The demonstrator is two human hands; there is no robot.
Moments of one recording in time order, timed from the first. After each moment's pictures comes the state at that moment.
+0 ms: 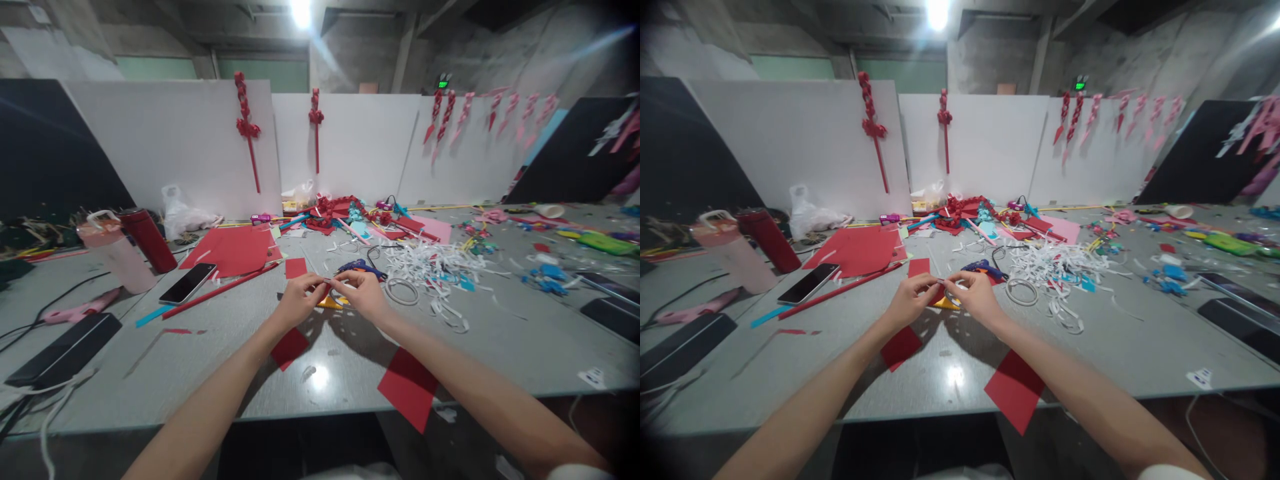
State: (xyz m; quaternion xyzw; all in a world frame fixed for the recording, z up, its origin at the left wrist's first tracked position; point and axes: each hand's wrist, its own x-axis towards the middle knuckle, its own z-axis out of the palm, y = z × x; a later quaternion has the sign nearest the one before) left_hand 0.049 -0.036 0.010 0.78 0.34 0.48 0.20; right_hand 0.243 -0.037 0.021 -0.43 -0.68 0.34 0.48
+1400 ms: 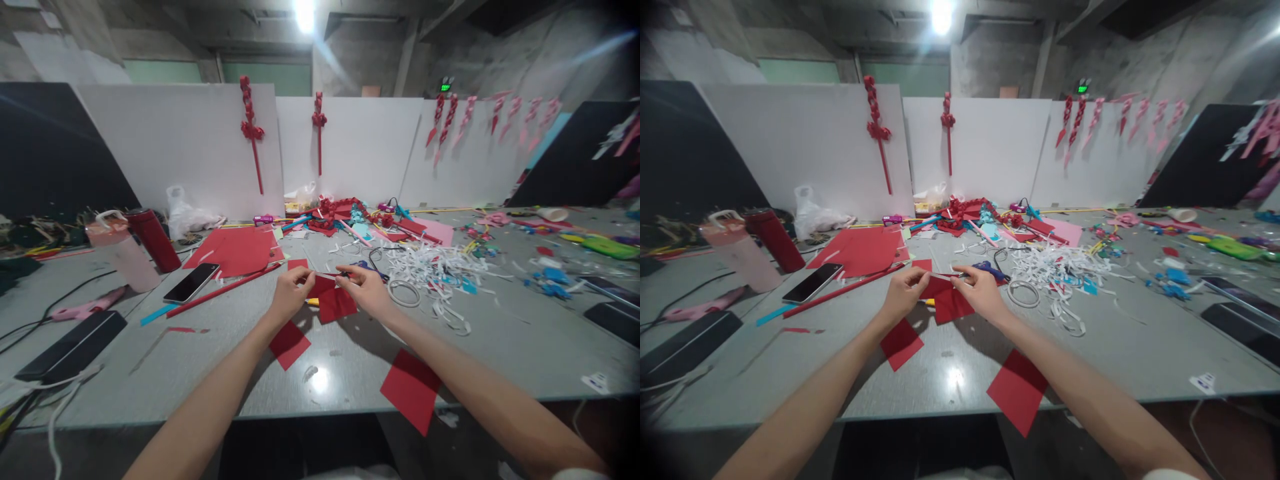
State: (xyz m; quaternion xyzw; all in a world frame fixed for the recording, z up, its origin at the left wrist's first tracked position) left_hand 0.034 -0.022 0.010 0.72 0.40 0.54 0.15; right_hand 0.253 -0.024 0.017 -0.44 -0.71 0.31 0.47
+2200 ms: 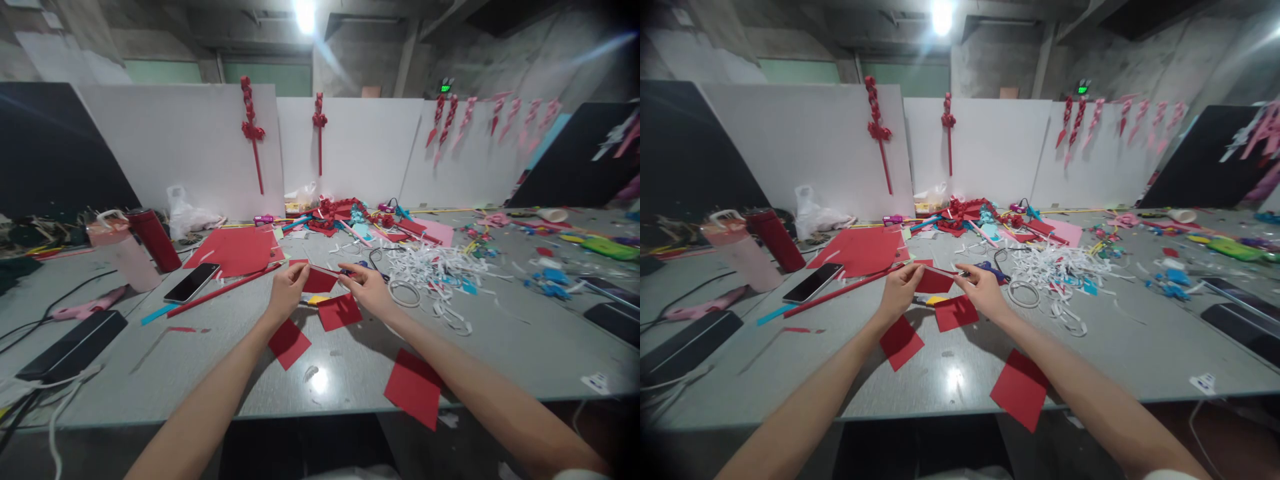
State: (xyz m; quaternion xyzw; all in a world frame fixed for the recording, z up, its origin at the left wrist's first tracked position) left_hand 0.029 -0.018 0.008 0.66 0.42 0.57 0.24; right_hand 0.258 -0.020 0.016 -0.44 -0.71 0.26 0.47
